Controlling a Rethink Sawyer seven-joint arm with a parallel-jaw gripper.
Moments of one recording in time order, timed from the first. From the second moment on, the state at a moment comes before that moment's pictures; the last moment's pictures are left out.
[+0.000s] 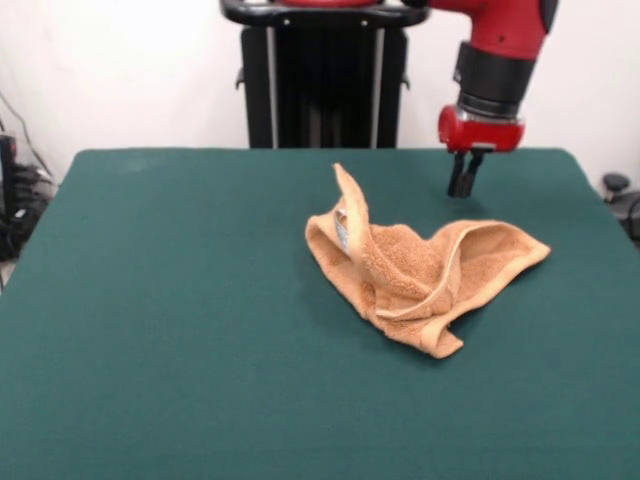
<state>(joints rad) 0.33 -0.47 -0.20 2.02 -0.01 -0.08 1.76</state>
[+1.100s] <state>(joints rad) 0.34 -0.44 -0.22 2.02 0.03 -0.09 1.76</state>
